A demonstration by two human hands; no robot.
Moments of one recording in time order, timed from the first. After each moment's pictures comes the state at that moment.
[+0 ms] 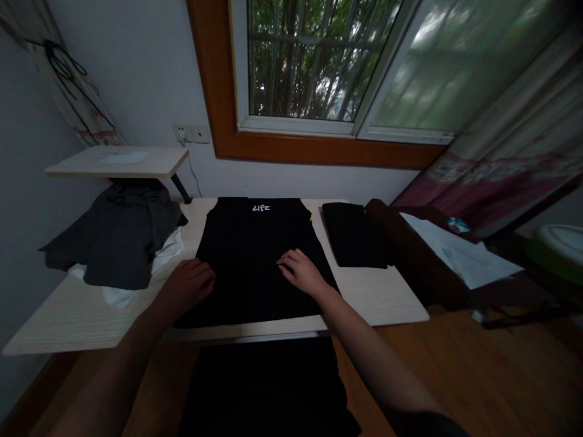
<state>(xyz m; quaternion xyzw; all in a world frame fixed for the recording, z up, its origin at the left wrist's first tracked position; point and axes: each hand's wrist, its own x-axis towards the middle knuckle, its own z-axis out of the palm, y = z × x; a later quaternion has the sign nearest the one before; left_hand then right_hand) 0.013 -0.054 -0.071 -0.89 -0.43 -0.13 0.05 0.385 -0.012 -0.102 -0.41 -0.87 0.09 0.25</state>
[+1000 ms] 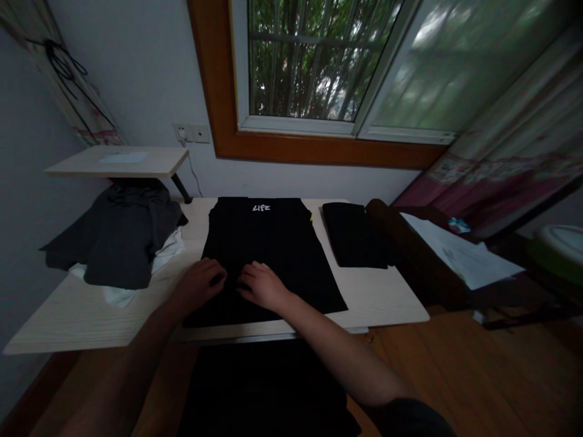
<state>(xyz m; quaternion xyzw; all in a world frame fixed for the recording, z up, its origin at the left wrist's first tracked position) 0.039 -0.049 -0.076 -0.87 -0.44 -0.21 -0.06 0.283 -0.039 -0.096 -0.34 -0.92 0.09 0.18</state>
